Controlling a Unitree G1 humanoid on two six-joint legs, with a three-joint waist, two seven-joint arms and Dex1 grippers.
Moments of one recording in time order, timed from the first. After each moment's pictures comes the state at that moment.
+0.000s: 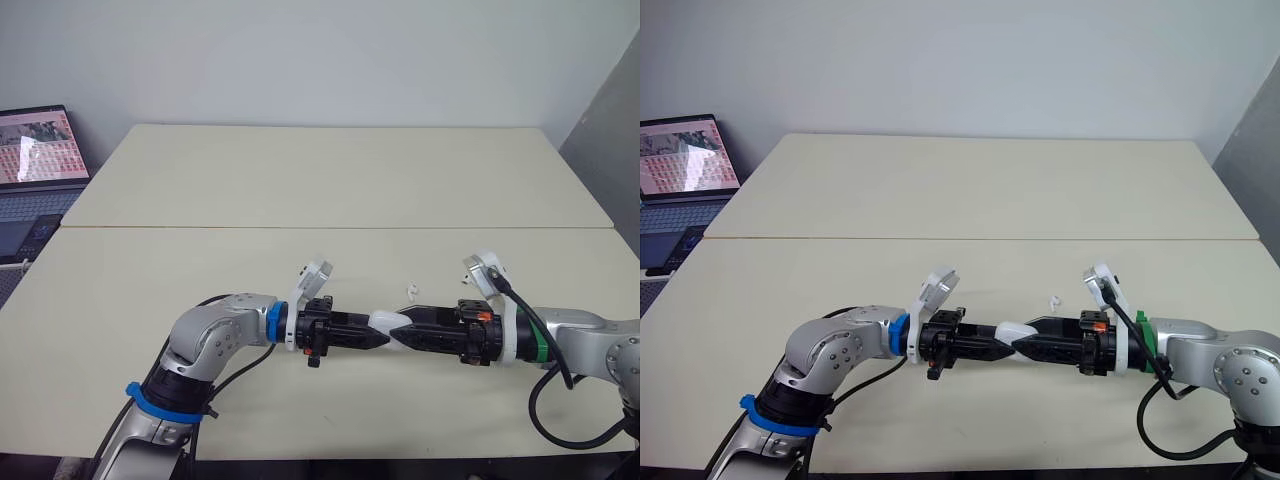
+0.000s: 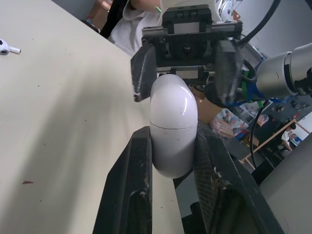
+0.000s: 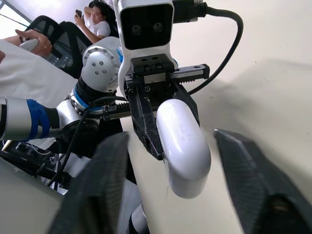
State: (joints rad) left arm -0.43 0.46 -0.21 -0.18 -0.80 0.91 -1.12; right arm -0.22 -0.80 -0.11 -0.50 1.41 1.11 0.52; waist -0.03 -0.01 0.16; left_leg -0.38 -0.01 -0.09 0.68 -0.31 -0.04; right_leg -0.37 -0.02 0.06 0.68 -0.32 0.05
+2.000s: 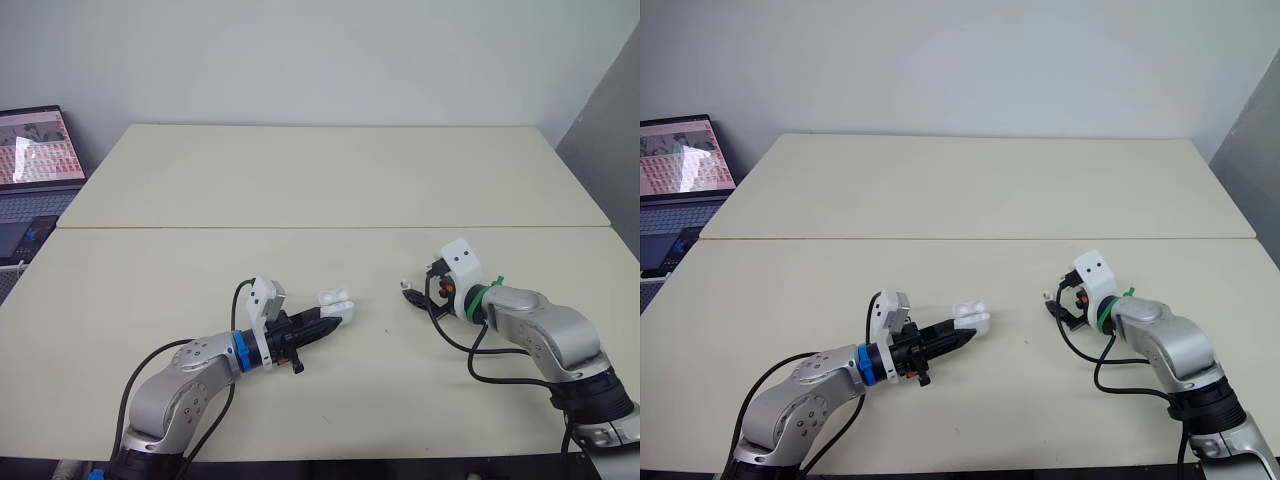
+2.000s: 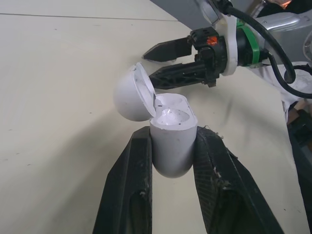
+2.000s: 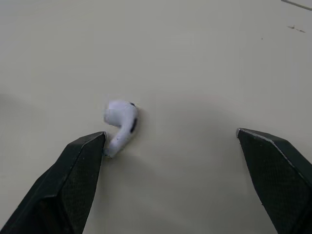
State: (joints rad) left arm -0.05 0.43 -0.03 -0.37 -0.62 0.65 -0.78; right arm -0.38 -0.59 0.17 -0.23 0.42 0.92 0.33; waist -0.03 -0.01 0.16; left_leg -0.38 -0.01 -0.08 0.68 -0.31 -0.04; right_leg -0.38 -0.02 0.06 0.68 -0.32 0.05
